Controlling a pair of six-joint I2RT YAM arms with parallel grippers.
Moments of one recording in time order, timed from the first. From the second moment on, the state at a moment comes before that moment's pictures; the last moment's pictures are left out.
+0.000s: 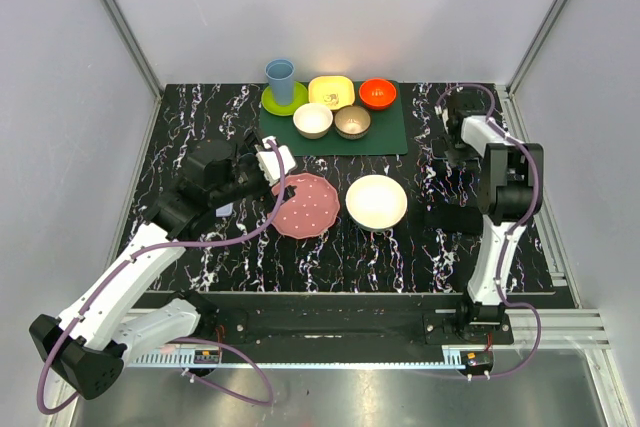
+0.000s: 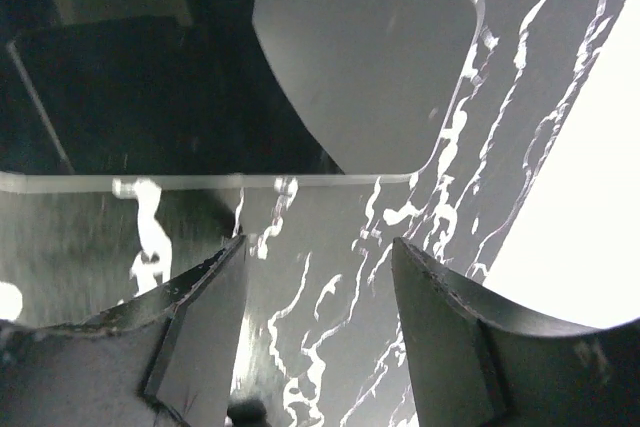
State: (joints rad) left arm -0.56 0.96 1.00 -0.39 0.30 0.54; right arm 0.00 2.16 1.62 -0.60 0.41 -0.35
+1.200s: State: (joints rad) left arm -0.55 0.95 1.00 -0.39 0.31 0.54; right arm 0.03 1.81 1.24 -0.84 -0.14 -1.02
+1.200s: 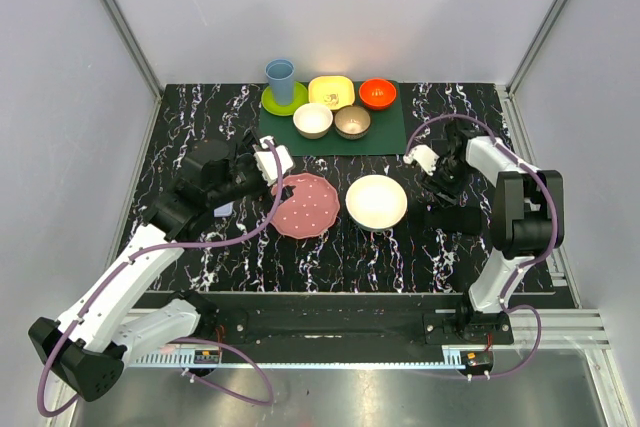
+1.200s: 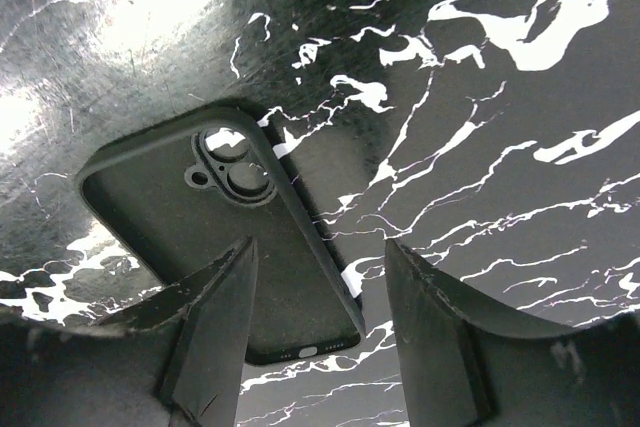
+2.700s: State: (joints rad) left arm -0.53 0.95 1.00 -0.39 0.32 0.53; right arm 0.04 1.77 1.15 -0.50 0.06 -1.47
